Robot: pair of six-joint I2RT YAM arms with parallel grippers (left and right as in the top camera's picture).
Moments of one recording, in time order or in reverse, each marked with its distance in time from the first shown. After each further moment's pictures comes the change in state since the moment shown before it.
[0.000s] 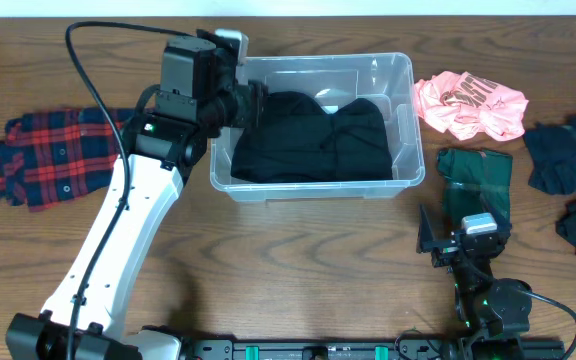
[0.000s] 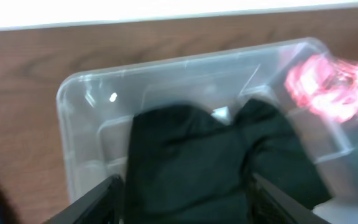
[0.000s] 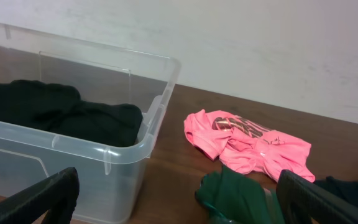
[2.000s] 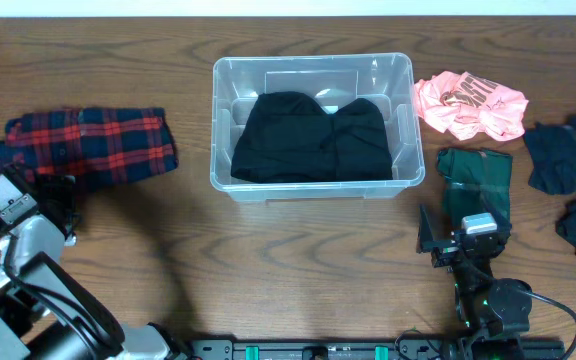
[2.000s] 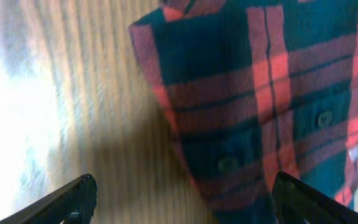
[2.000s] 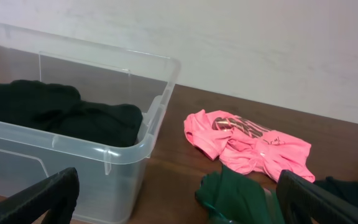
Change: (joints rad) left arm 0.978 0.121 -0.566 0.449 -0.083 -0.750; right arm 0.000 0.000 0.000 0.000 0.000 0.000
